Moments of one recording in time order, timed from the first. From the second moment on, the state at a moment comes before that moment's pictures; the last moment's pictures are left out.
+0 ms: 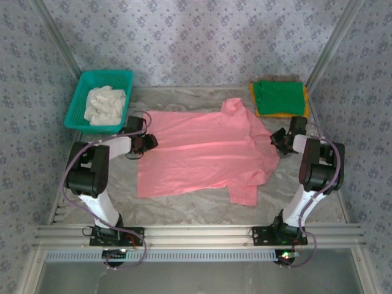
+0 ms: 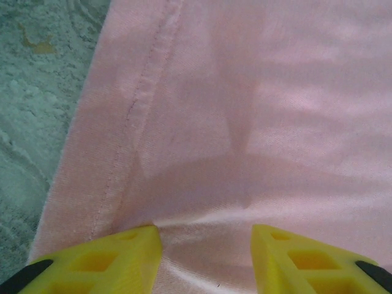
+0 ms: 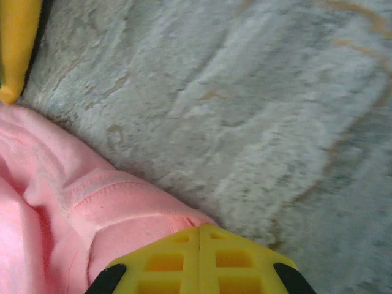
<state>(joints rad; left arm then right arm) -0.20 1.77 0.96 -0.21 0.09 -0.58 -0.20 1.81 0.96 -0.13 -0.25 0.72</state>
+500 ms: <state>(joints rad) -0.22 1.83 1.12 -0.33 0.05 -0.53 0.00 1.91 1.36 -0.32 -0.20 0.60</state>
